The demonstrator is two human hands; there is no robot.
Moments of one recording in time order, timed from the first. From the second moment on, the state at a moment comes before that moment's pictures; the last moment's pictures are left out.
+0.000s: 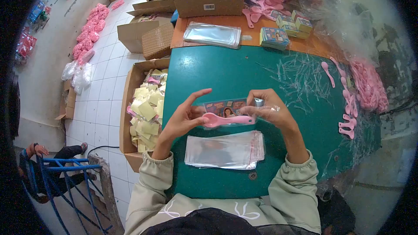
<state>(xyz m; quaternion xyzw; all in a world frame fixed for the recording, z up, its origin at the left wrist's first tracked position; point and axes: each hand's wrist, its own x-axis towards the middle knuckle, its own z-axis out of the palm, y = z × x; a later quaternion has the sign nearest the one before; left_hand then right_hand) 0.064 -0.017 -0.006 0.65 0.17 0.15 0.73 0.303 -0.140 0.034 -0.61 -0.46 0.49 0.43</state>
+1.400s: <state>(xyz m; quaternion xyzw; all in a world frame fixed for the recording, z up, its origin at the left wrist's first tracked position) 0.084 -0.020 -0.021 0.60 0.35 0.15 0.71 0.240 -0.109 -0.003 -0.60 -0.72 0.20 0.28</state>
